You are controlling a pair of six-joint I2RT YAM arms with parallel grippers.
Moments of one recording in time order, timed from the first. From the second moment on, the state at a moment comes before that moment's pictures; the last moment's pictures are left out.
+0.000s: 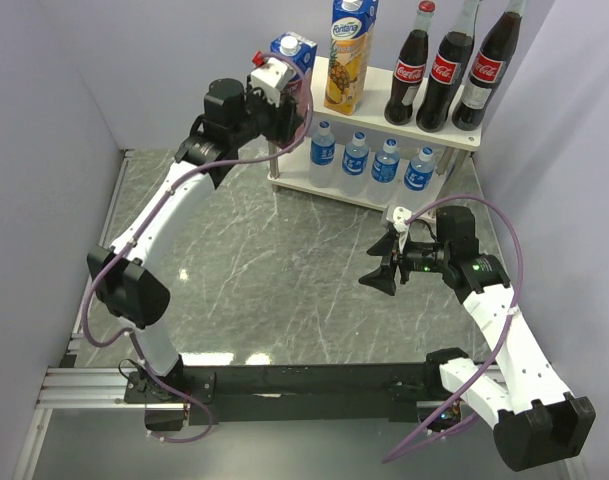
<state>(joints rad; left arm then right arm) -0.46 1.74 1.87 -0.20 0.21 0.09 0.18 0.91 0.86 -0.63 -0.97 -0.50</state>
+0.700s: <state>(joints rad) -0.46 1.86 2.20 -0.22 0.21 0.04 0.18 0.91 0.86 -0.61 -0.99 -0.48</state>
